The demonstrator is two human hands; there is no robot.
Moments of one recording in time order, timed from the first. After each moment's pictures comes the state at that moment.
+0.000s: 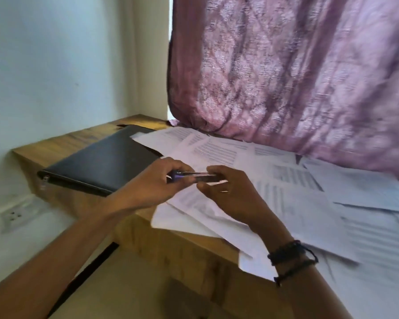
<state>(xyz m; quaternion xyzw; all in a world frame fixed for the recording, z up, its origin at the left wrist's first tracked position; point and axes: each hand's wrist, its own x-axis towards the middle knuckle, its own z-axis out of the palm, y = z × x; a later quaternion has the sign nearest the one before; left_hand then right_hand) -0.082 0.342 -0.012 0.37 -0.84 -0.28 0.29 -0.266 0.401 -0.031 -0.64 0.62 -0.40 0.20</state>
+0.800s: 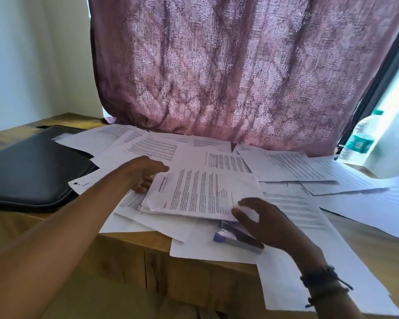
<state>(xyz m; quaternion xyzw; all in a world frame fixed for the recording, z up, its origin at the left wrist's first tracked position) -0.219 0.312 -0.017 0.56 -0.65 -0.49 0.14 -0.410 0.542 -0.055 -0.55 0.81 -0.19 0.08</state>
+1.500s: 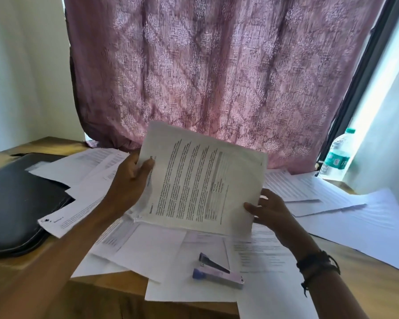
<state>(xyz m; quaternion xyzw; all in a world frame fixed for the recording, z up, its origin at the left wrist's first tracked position) -0.232 0.346 0.014 0.28 -0.75 -0.35 0.49 -0.496 0.523 -0.030 -0.36 0.66 -0.60 0.28</state>
